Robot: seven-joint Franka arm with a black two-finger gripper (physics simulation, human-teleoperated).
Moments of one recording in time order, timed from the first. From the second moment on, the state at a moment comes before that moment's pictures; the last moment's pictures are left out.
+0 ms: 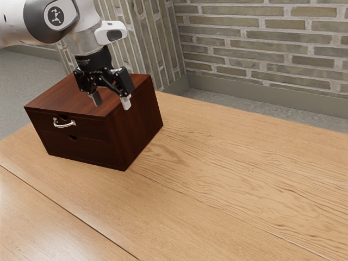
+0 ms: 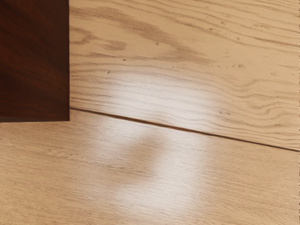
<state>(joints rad) 0.49 0.20 -0.35 -1.17 0.05 1.41 -0.03</state>
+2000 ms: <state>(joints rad) 0.46 -0.08 0.27 -1.65 -0.20 1.79 -0.90</state>
